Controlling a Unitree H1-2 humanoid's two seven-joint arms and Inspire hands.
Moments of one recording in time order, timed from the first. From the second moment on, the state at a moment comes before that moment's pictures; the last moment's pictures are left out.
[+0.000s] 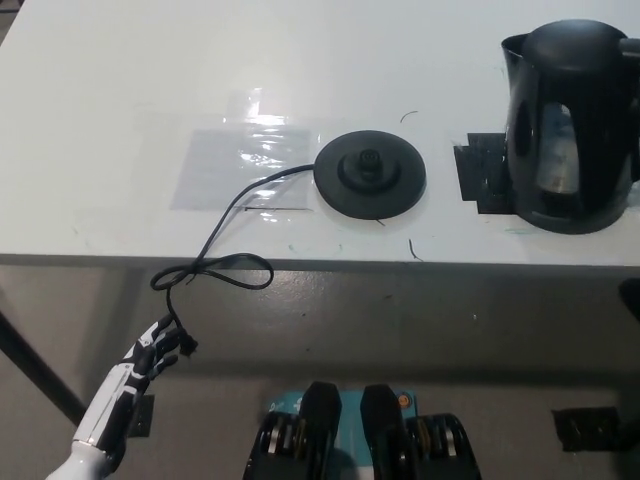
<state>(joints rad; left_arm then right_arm) 0.04 0.25 0.00 -0.04 -0.03 -0.08 -0.17 -0.82 -0.33 -0.21 0.84 0.05 -0.26 -0.23</state>
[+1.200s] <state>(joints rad) 0.04 0.25 0.00 -0.02 -0.02 -0.10 -0.19 -0.98 -0.03 -0.25 0.87 0.04 -0.32 -0.38</state>
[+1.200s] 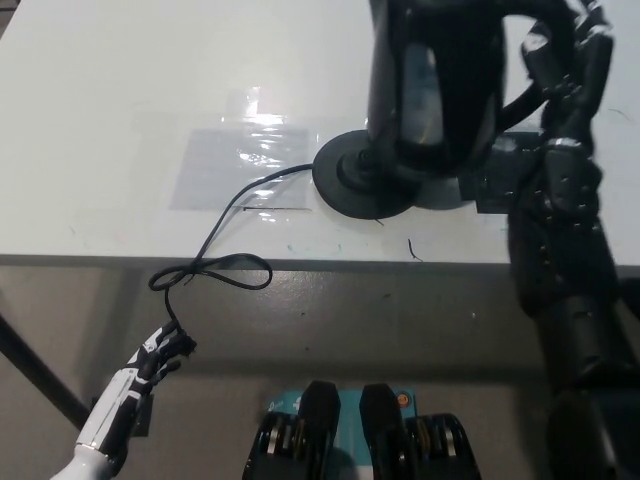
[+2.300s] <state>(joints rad) 0.04 0.26 -0.01 -0.03 -0.02 -0.10 -0.21 -1.10 0.05 -0.05 1.11 -0.08 -0.37 -0.59</state>
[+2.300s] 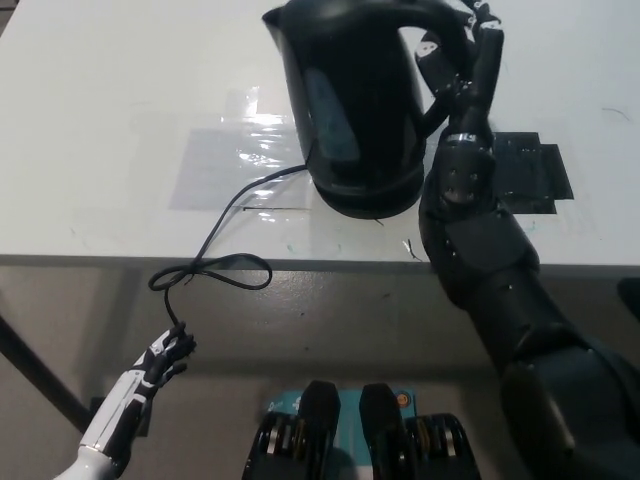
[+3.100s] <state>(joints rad) 0.04 0.26 -0.01 -0.03 -0.02 -0.10 -0.23 -1.08 0.00 0.10 1.25 -0.13 -0.48 -0.69</state>
